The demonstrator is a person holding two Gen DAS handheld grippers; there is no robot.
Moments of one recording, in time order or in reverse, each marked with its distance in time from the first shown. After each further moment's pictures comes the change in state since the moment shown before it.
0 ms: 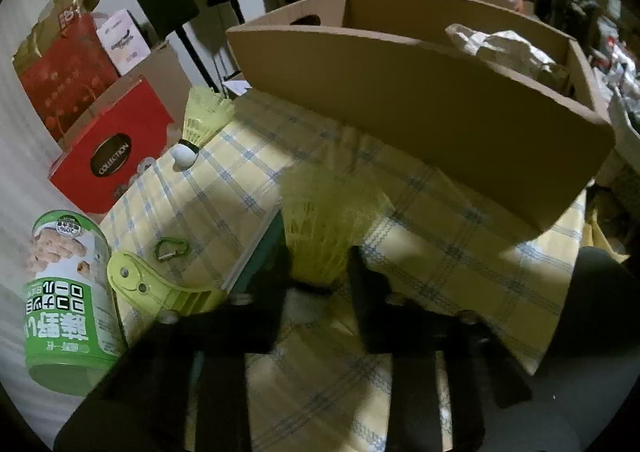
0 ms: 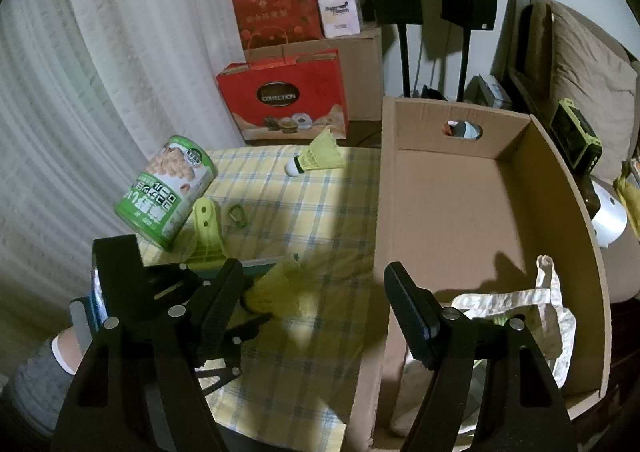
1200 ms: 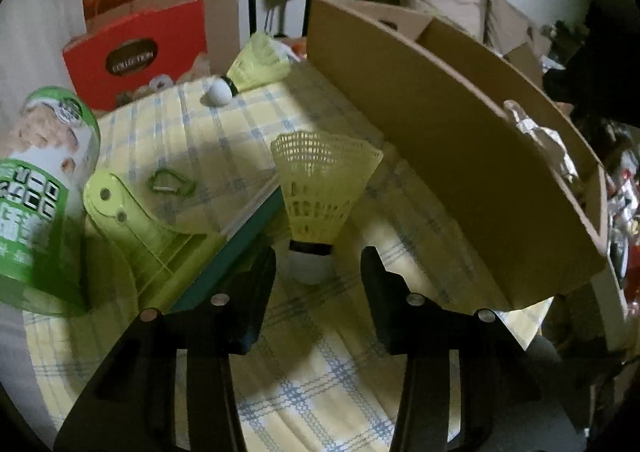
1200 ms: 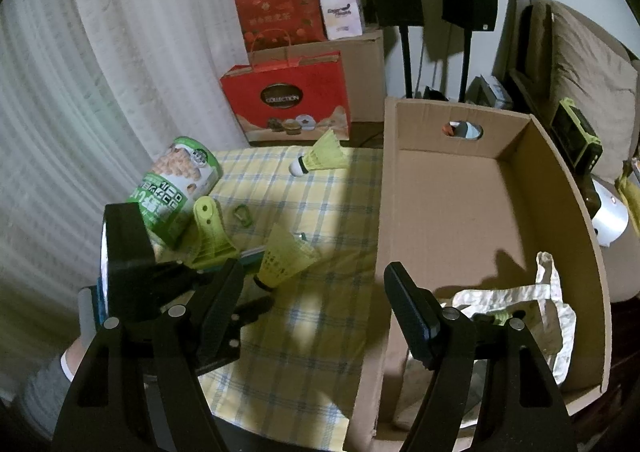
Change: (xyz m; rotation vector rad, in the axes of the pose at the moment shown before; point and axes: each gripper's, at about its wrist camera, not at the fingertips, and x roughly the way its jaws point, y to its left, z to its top) left arm 0.011 0.045 -0.006 -0.441 0.059 -0.121; right arm -0.006 0.003 -0.002 -0.001 -0.001 0.010
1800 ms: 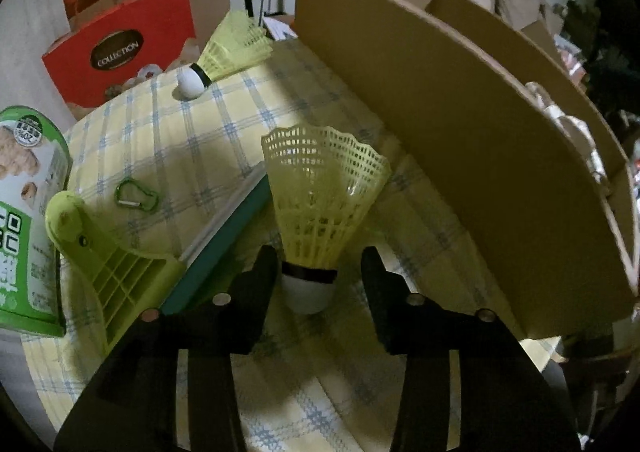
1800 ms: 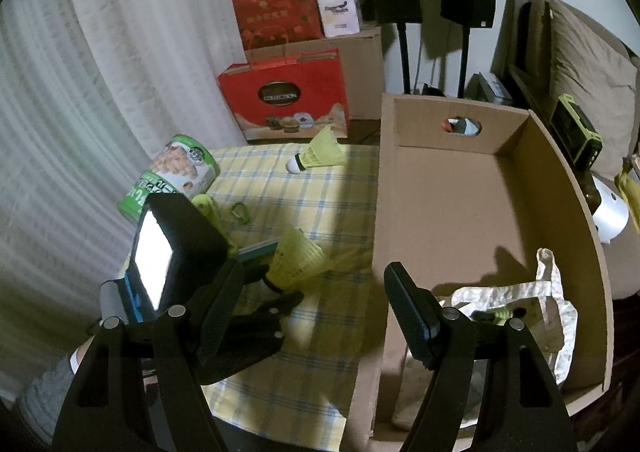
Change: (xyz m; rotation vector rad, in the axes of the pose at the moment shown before) left arm 0.031 -0.022 0.014 0.020 0.073 0.056; right arm 0.002 -0.004 -0.003 0.008 0.004 0.001
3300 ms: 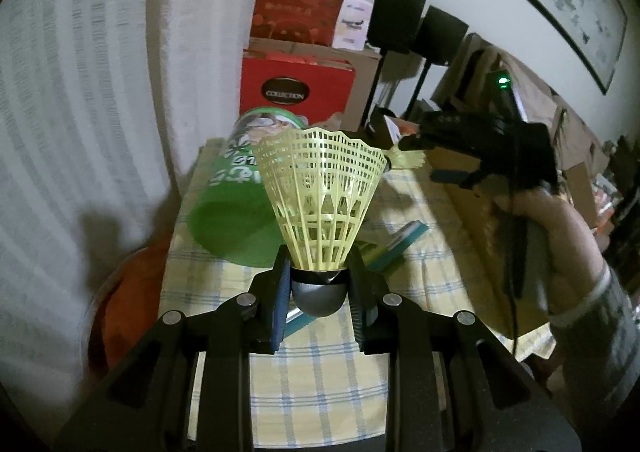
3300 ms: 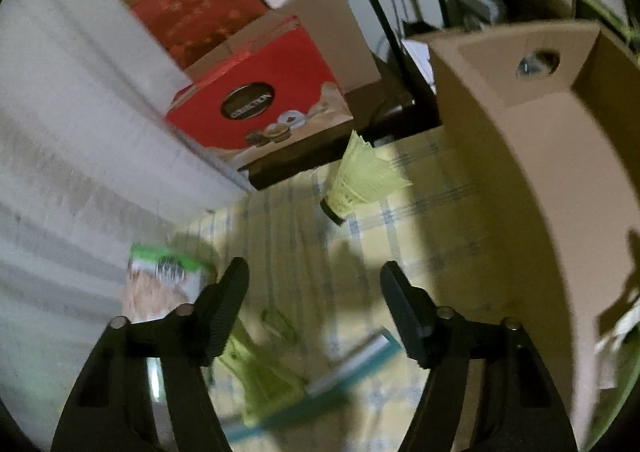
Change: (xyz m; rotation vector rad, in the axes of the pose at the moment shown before) left arm -0.168 0.131 -0.074 -0.383 -0.304 0.116; right arm 0.155 0.006 0.086 0.439 0.096 0.069
